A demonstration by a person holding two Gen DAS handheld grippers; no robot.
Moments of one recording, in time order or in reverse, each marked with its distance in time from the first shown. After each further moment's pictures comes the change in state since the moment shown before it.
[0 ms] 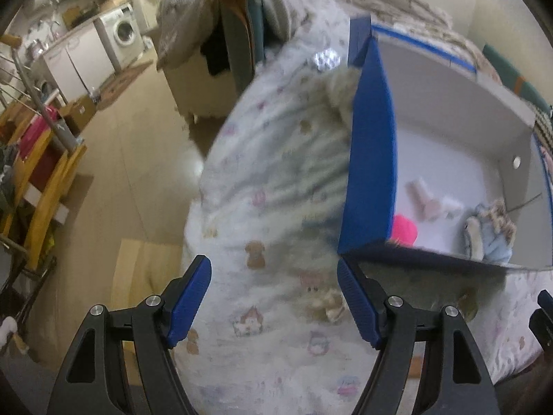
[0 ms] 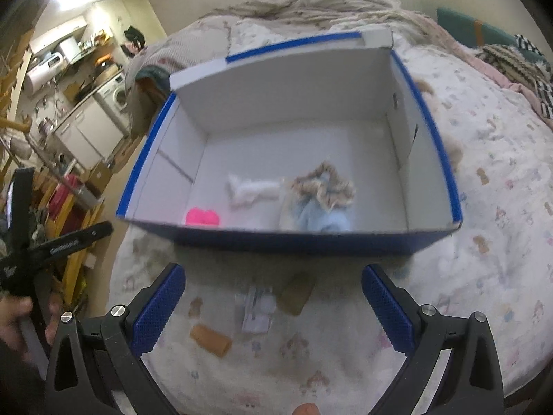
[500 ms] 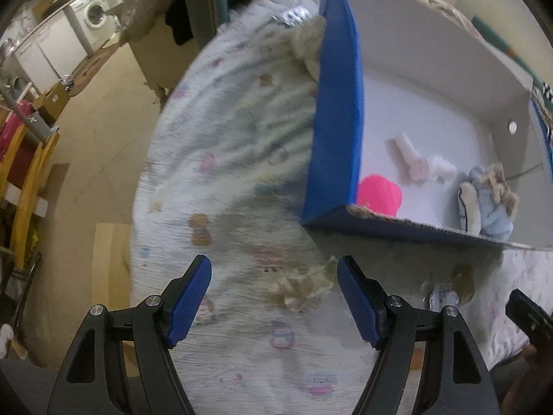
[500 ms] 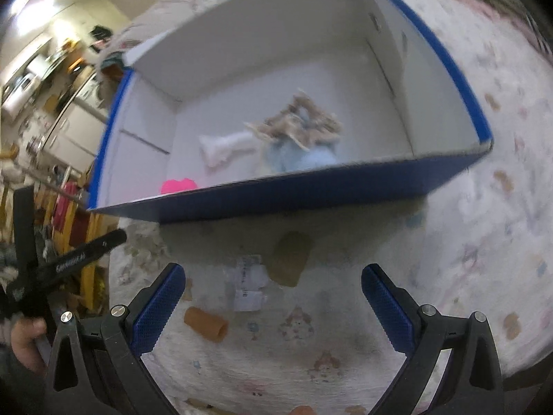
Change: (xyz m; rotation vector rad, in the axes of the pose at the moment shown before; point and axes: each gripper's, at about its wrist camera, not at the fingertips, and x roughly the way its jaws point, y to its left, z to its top) left arm 0.042 -0.035 -0.005 0.059 0.127 -0.066; right arm 0.043 -0.033 -0.011 0.192 0.190 0.034
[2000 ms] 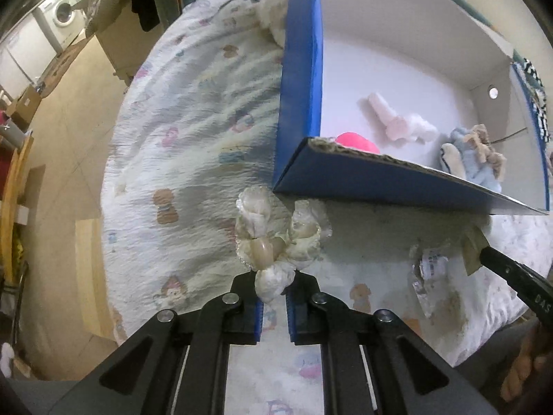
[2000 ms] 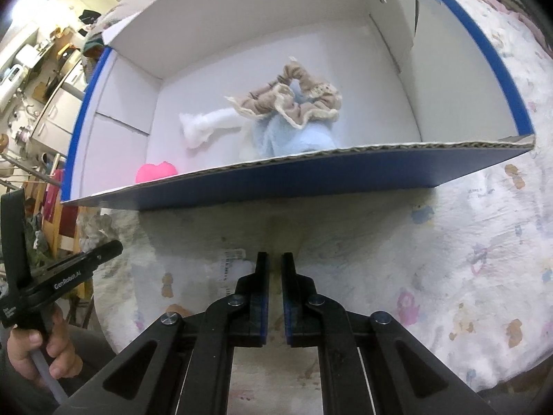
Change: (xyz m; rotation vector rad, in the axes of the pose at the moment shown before) left arm 0.011 0.008 -0.011 0.064 0.072 -0.102; right arm 0.029 0.008 0.004 -0.034 0.085 -0.024
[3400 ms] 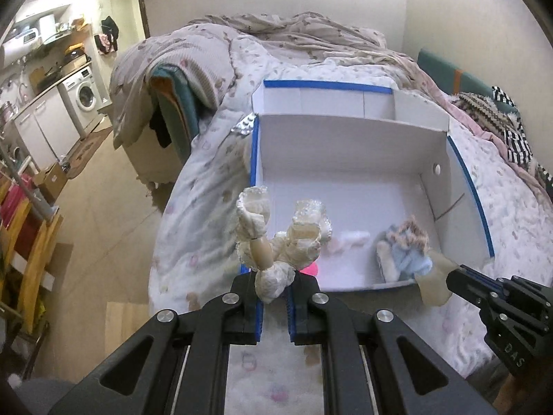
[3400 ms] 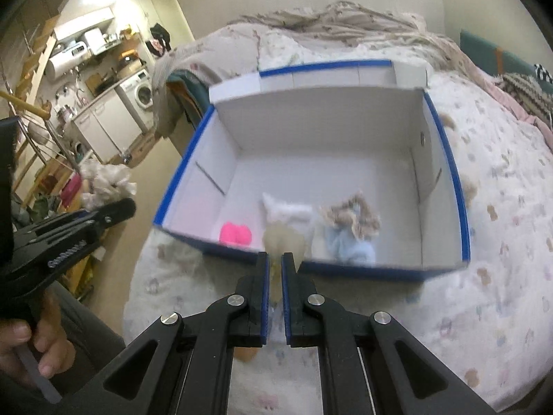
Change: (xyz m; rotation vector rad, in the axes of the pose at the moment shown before) left arm -0.135 -0.083 0.013 0.092 -0.425 0.091; right arm -0.098 0.059 -0.002 -0.249 -0.327 0.028
